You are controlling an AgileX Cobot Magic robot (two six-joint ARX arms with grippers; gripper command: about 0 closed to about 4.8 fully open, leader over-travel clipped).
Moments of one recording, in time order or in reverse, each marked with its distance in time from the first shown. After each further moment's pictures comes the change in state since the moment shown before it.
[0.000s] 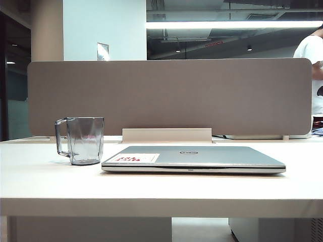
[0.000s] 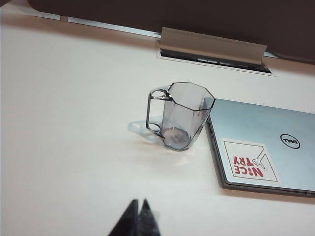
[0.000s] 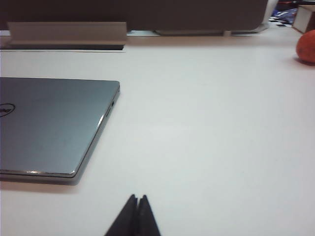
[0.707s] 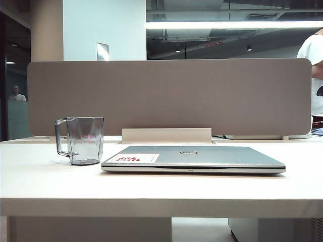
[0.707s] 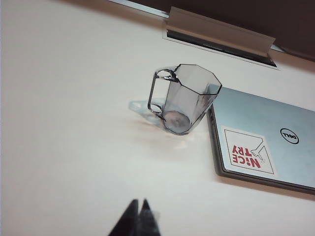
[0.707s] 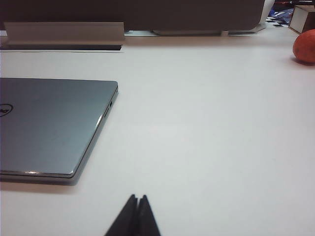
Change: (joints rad) left arm 0.000 0.000 -0.001 -0.068 -0.003 -0.104; right arm 0.000 0.000 0.000 0.000 0.005 0.000
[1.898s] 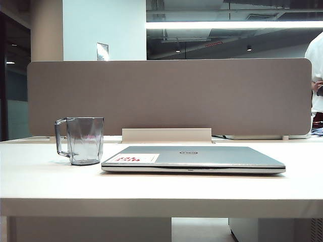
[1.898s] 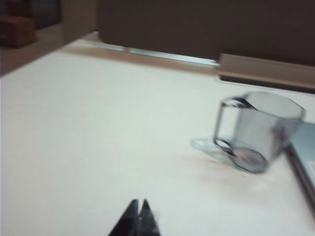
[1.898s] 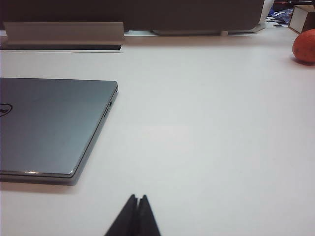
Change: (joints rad) left arm 0.228 -0.159 -0.391 0.460 0.026 0.204; right arm 0.000 0.000 0.000 0.000 0.001 0.000
